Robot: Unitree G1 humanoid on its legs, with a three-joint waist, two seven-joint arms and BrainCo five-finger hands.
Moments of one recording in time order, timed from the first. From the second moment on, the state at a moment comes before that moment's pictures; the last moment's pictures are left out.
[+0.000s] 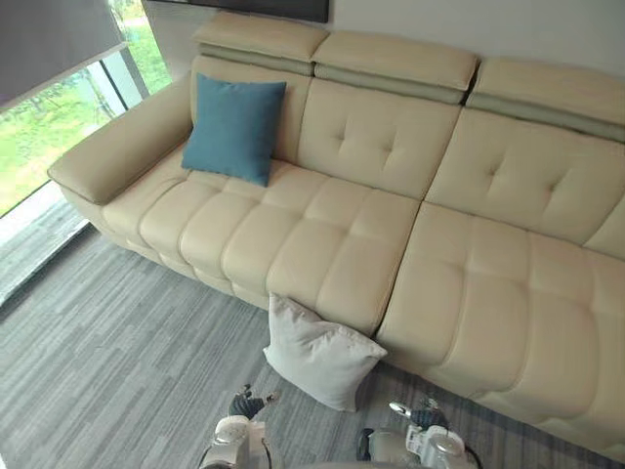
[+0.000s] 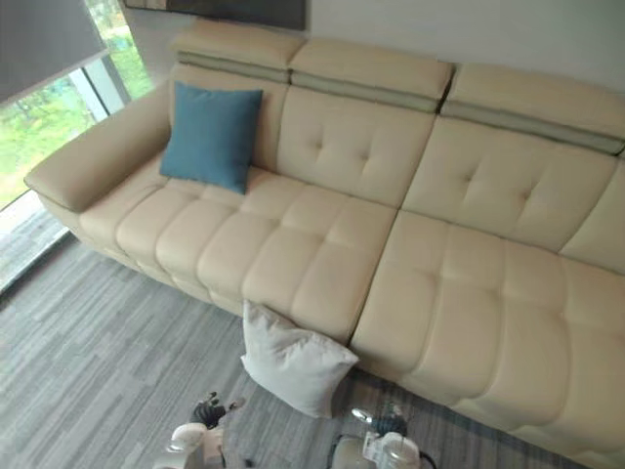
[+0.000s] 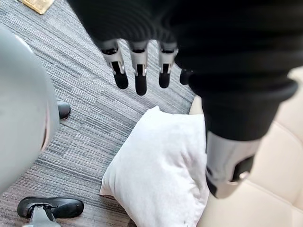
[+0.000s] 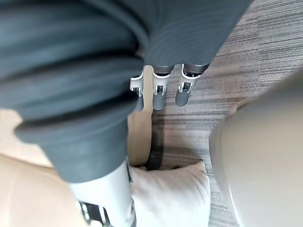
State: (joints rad) left arm -0.03 -0.02 0.16 1.03 0.09 -0.06 0.09; right arm 0.05 0.00 -0.27 0.93 0.08 -0.01 -0.15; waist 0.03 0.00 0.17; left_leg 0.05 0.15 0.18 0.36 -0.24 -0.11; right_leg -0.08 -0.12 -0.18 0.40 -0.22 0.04
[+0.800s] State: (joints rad) left arm -0.02 -0.02 0.12 1.04 0.05 -0.06 0.11; right arm 0.10 -0.01 -0.23 0.97 0.12 0.00 -0.17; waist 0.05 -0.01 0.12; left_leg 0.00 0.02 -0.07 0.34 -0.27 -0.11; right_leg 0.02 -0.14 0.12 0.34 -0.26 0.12
